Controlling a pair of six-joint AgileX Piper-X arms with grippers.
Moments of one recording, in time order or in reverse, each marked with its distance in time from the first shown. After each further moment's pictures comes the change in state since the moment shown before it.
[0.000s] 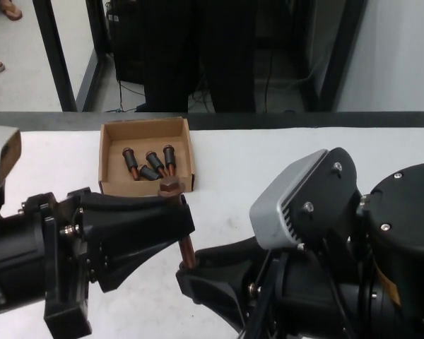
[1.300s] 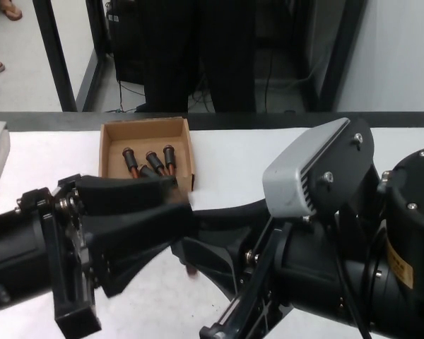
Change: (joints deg) left arm -0.1 0.0 0.0 -0.5 -3.5 5.8; right arm -0.2 -0.2 0.1 -7.1 2.4 -0.8
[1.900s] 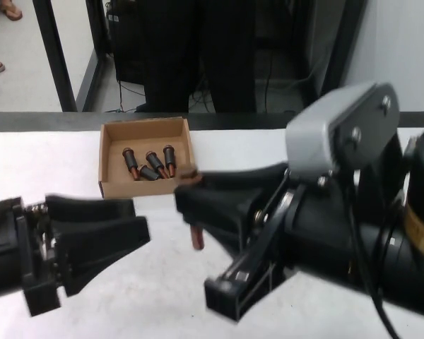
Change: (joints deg) left arm 15.0 -0.5 0.2 14.5 12.4 -1.1; right arm -3.1 -0.4 -1.7 -1.4 0.8 0.2
